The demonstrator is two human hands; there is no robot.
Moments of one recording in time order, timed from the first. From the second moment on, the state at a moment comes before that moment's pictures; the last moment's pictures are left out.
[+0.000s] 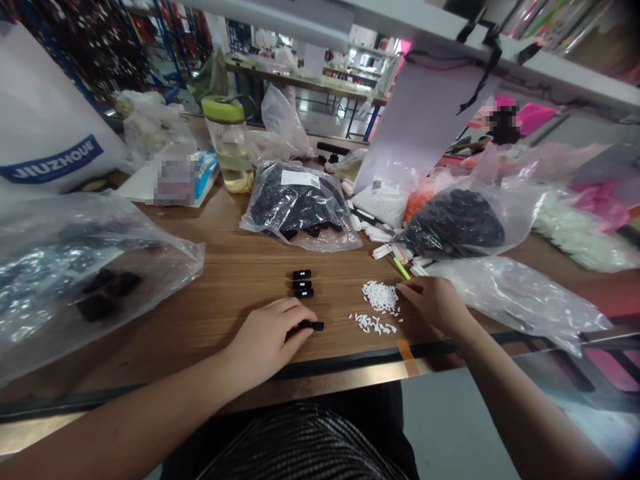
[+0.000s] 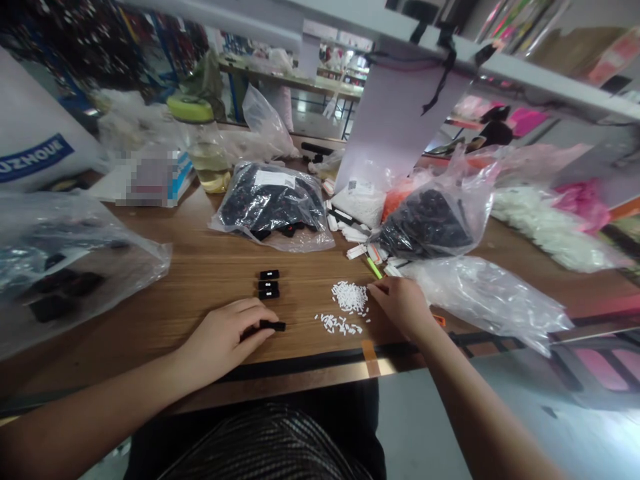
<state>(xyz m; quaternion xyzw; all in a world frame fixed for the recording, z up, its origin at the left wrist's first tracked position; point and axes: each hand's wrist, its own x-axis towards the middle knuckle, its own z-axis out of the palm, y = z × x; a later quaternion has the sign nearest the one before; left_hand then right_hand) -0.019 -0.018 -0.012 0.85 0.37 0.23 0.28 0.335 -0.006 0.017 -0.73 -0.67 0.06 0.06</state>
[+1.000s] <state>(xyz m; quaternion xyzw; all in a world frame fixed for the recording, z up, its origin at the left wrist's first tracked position) -0.018 -0.025 0.000 0.83 0.43 0.21 0.28 0.193 -0.032 0.023 -0.44 -0.84 0.21 0.22</state>
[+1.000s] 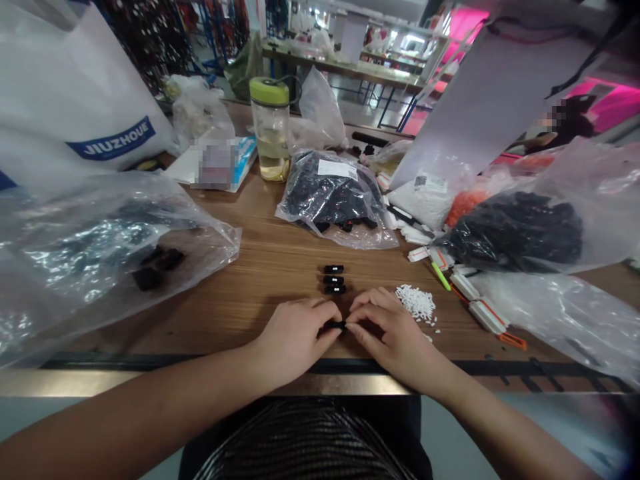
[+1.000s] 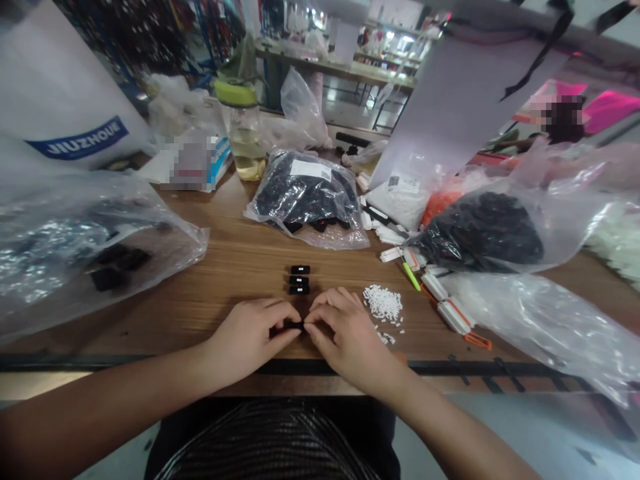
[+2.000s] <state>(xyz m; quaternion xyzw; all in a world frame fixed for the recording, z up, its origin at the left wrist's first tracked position) -0.018 -0.025 -0.002 0.82 0.44 0.22 0.29 0.183 -0.044 0.027 -0.39 -0.91 0.06 0.14</state>
